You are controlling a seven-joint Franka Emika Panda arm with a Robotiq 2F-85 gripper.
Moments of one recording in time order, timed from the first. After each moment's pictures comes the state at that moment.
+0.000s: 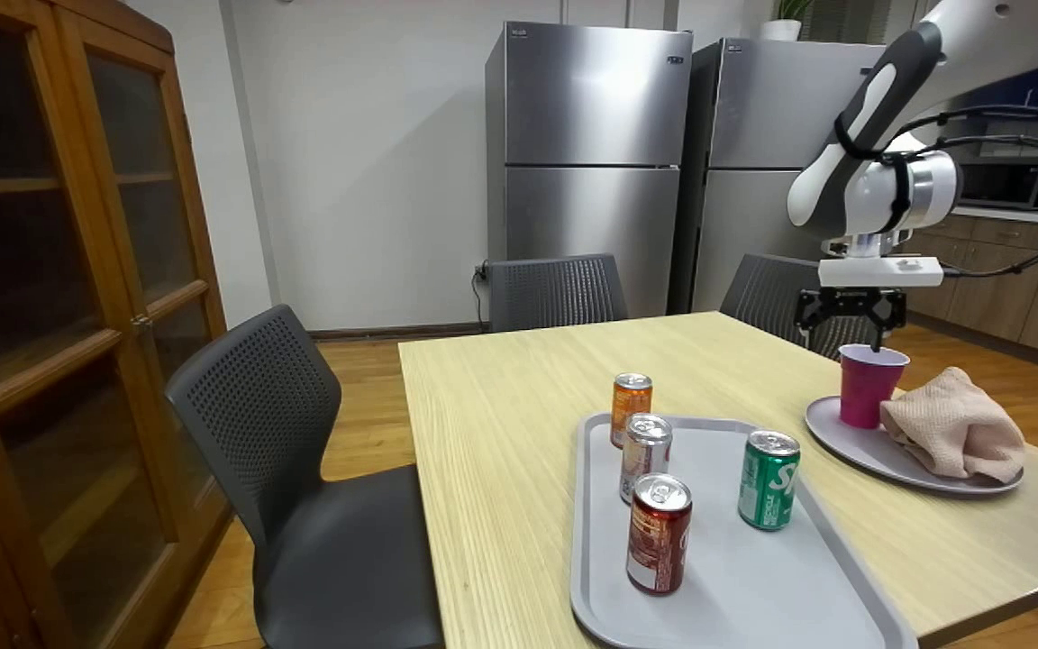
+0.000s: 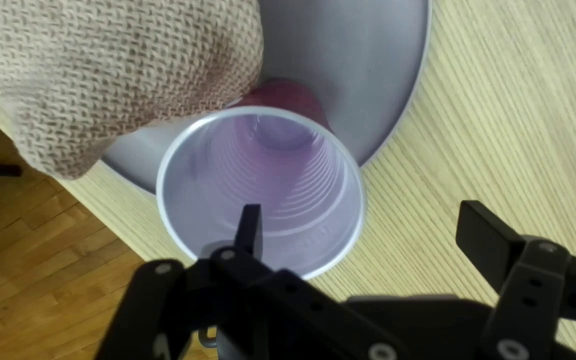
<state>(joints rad) -0.24 0.71 -0.25 -1.72 0.02 2.52 0.16</state>
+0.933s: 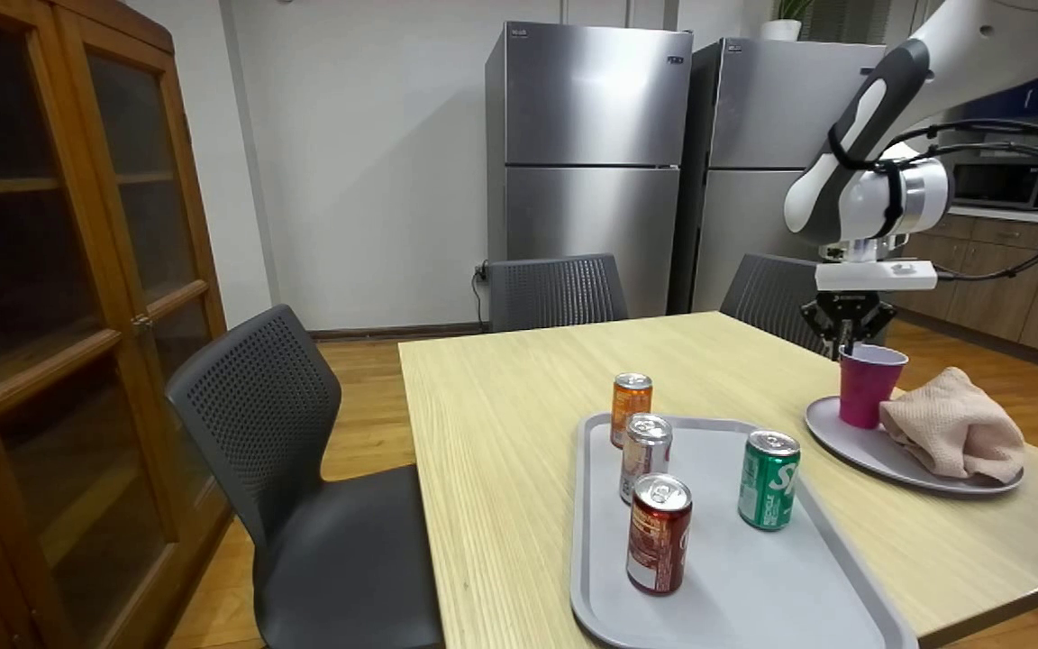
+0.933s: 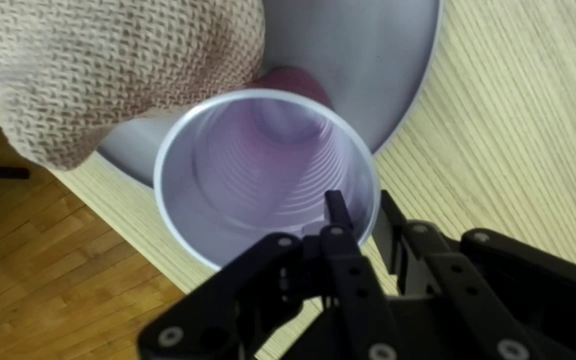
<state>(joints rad) -0.24 0.76 -0.26 -1.65 0.02 2.49 0.18</state>
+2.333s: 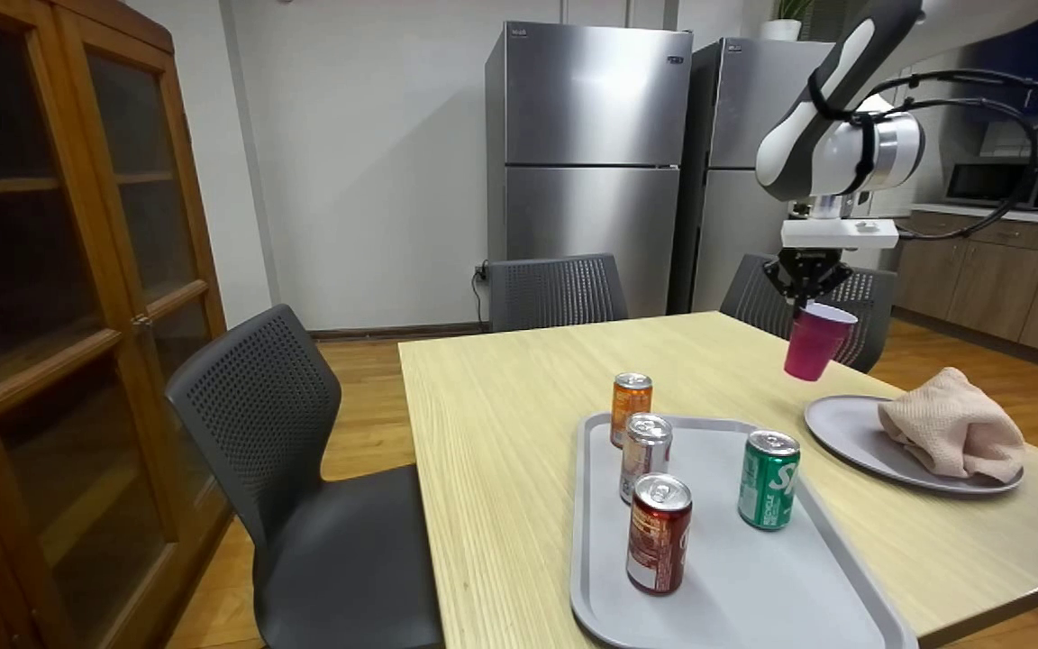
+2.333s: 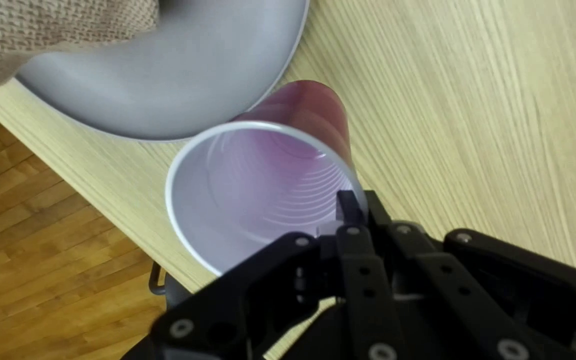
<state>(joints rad) -0.20 0.66 -0.21 -1.65 0.02 2.49 0.17</state>
